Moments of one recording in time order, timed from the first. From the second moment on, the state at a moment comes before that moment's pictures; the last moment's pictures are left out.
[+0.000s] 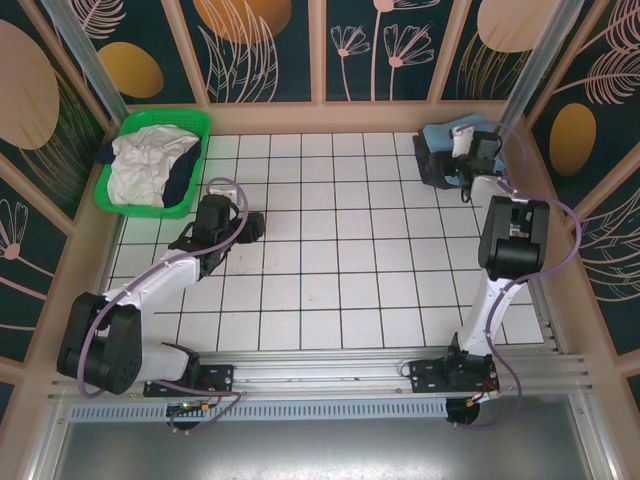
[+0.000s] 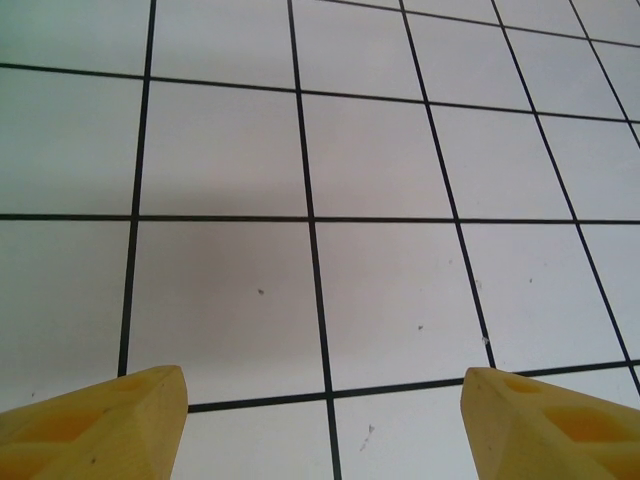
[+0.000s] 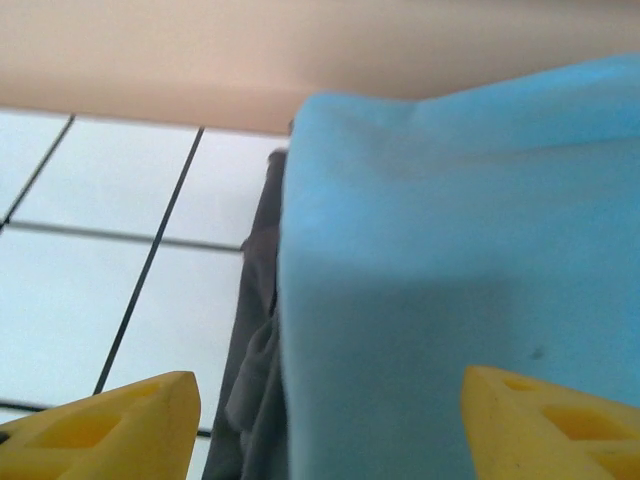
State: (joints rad) left arm -0.33 1.33 0.71 -0.04 -0.01 -0.35; right arm -0.12 2.03 1.38 0.10 -0.22 -0.22
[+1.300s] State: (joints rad) left arm -0.33 1.25 0.66 -0.02 0.01 -0.33; right arm -0.10 2.01 1.34 -0.12 -0.02 -0.47
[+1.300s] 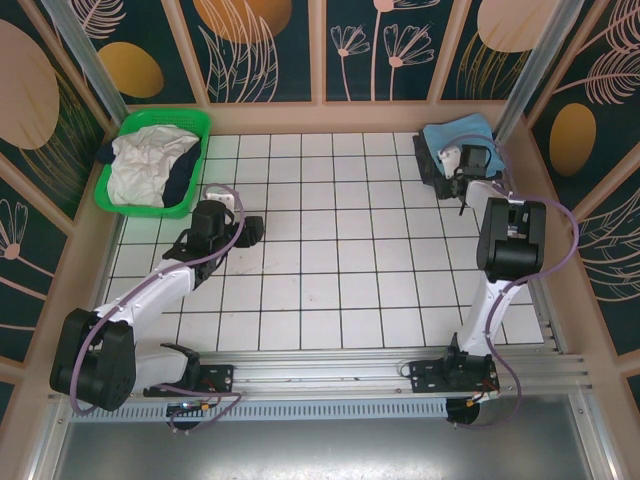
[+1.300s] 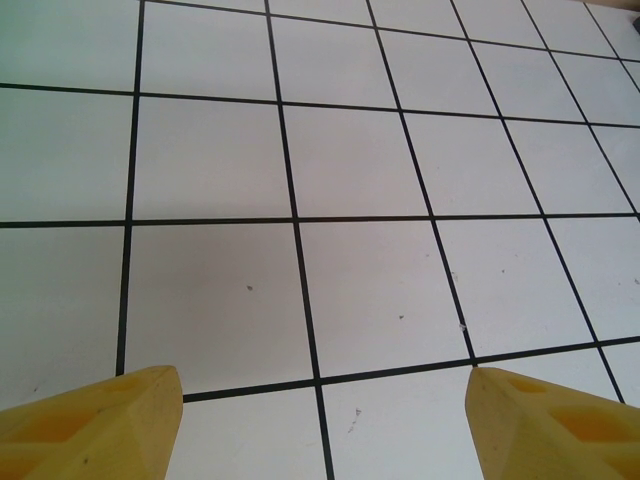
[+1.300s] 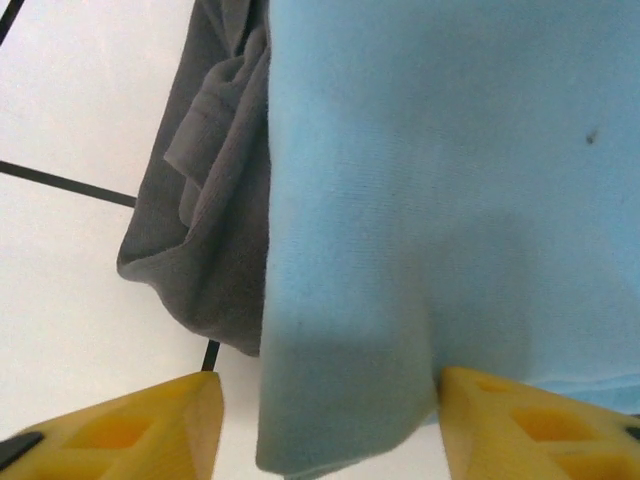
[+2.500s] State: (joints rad) left arm -0.33 1.25 0.66 -0.02 0.02 -0.32; right arm -0.08 2.10 1.59 -0.29 -0.23 -0.33
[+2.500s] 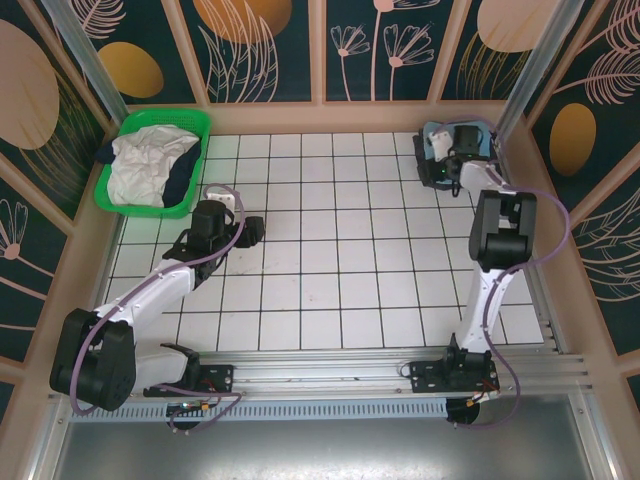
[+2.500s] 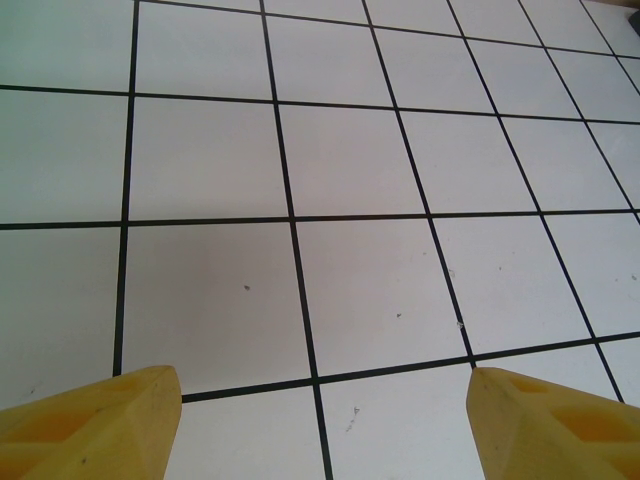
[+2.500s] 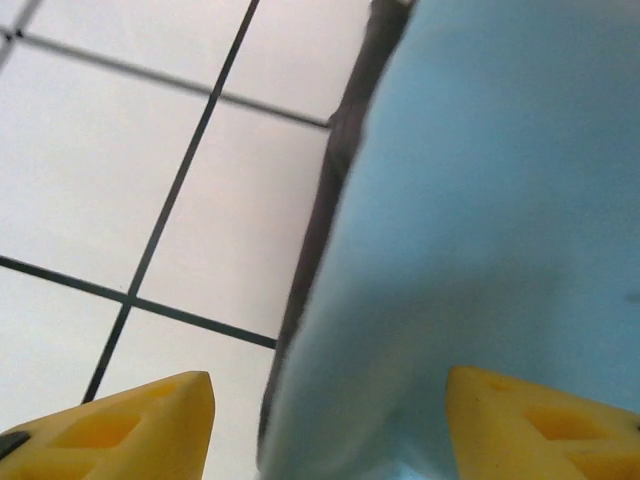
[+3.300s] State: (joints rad) left arm -0.29 1.14 0.60 0.20 -0.50 -0.22; right arm 0.04 1.26 0.37 0.62 -0.02 0.15
